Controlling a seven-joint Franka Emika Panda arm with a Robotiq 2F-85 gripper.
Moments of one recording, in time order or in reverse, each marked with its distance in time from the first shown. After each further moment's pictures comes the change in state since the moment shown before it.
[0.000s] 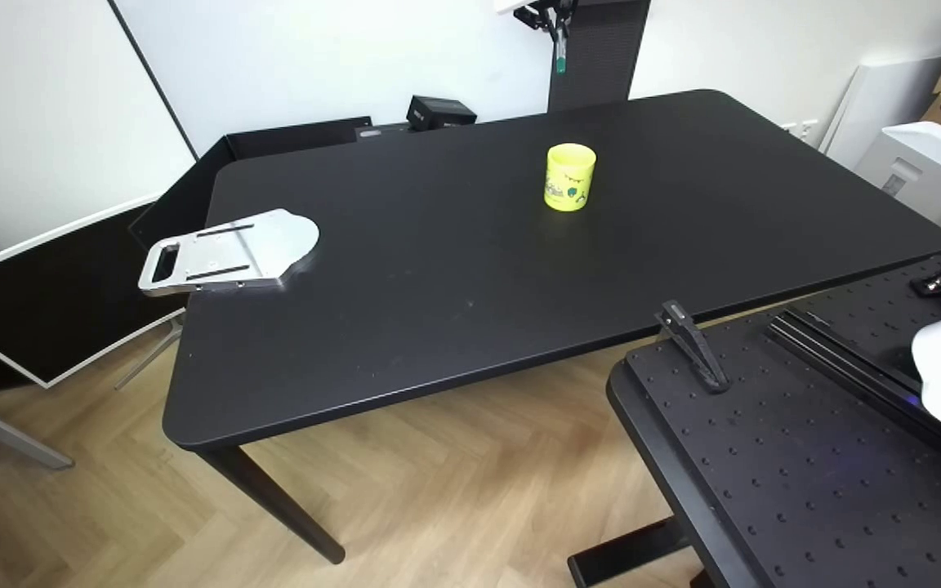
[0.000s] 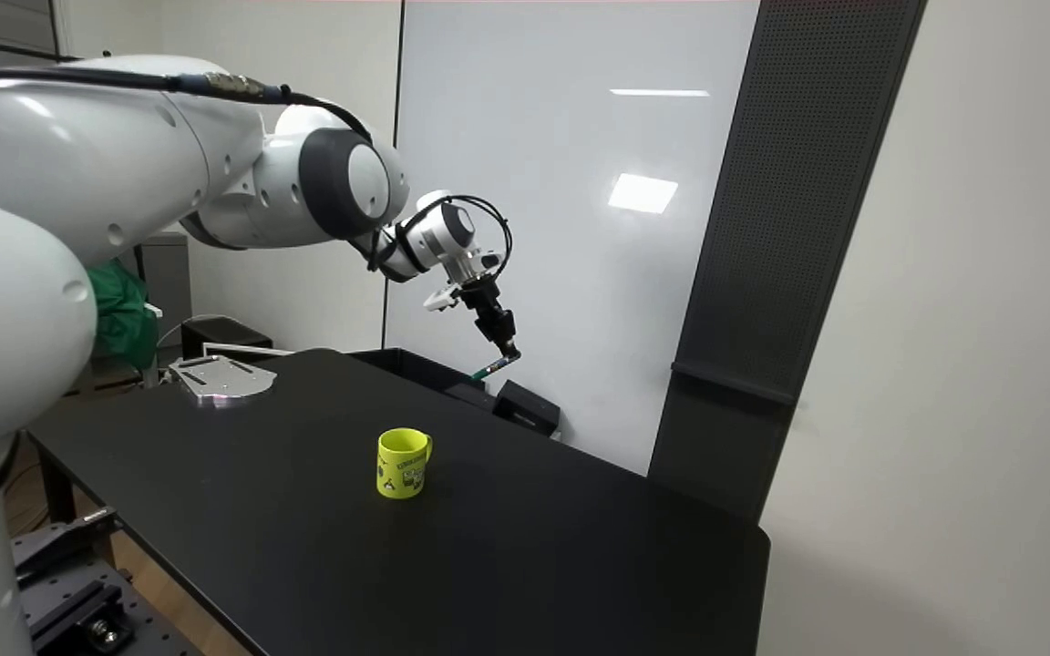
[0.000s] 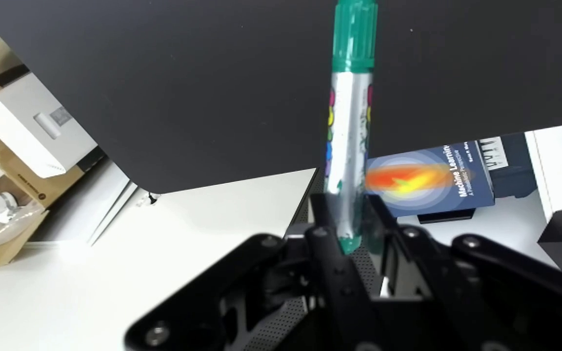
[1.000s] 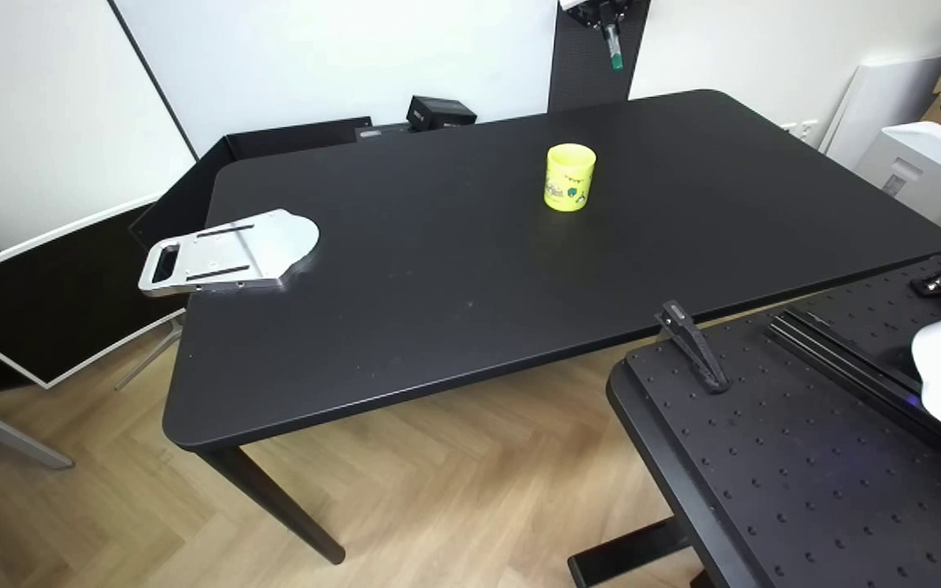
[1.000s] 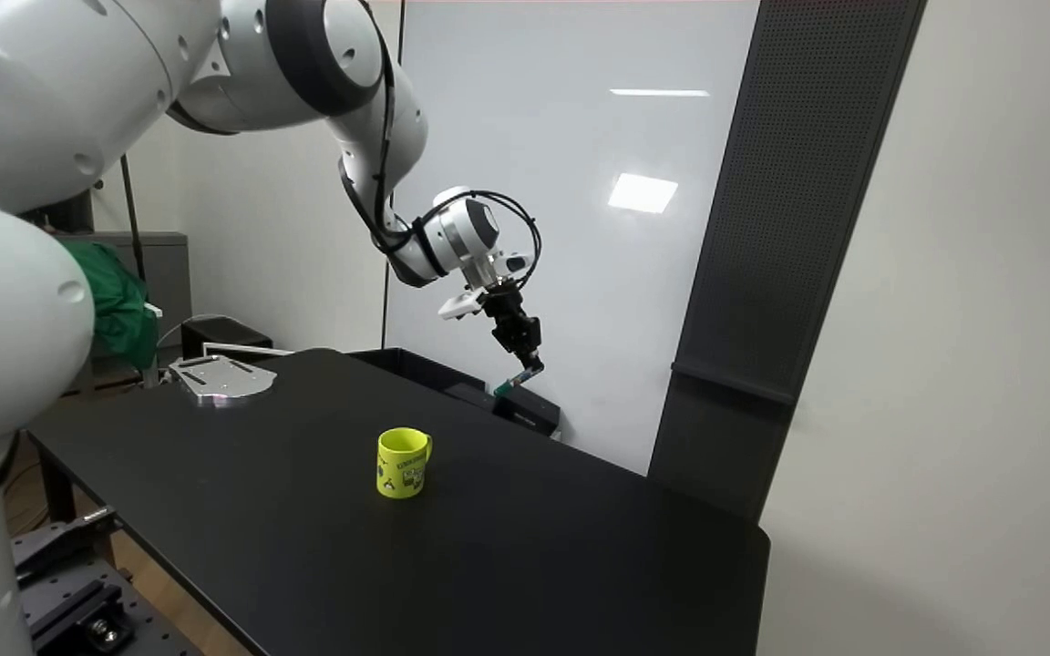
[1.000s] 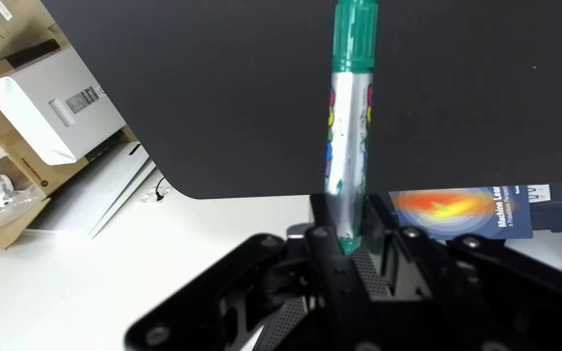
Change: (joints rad) arm -0.015 -0.360 -0.026 -0.633 -0.102 0.290 -0.040
